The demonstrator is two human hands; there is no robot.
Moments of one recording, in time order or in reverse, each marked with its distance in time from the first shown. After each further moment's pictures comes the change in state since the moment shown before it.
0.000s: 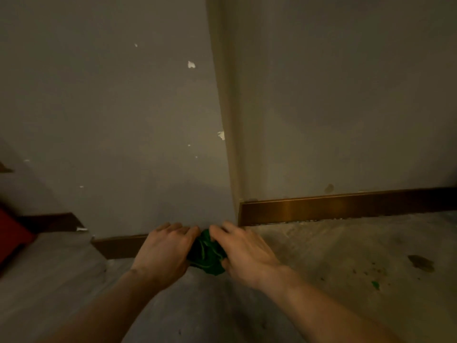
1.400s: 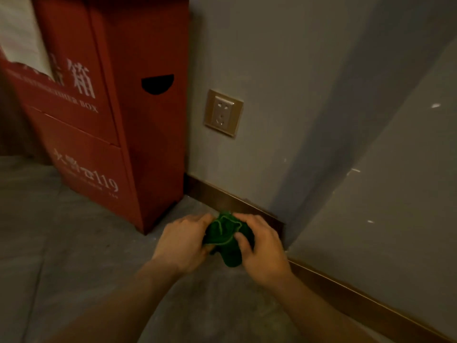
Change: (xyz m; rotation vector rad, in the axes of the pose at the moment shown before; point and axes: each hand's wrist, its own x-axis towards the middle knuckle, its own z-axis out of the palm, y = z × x) left_hand -0.228 -0.425 0.145 -0.546 0.200 -0.542; right_hand 0.320 -0.337 0.212 0.334 0.045 -0.021
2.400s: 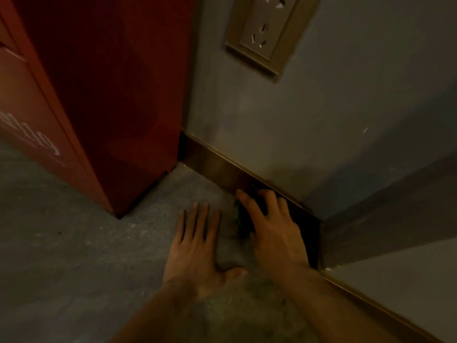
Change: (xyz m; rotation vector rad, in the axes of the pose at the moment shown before) left_hand 0.019 -0.059 0.170 0.071 -0.163 -0.161; right_hand 0.069 0.094 0.077 -0.685 -0.149 -0.103
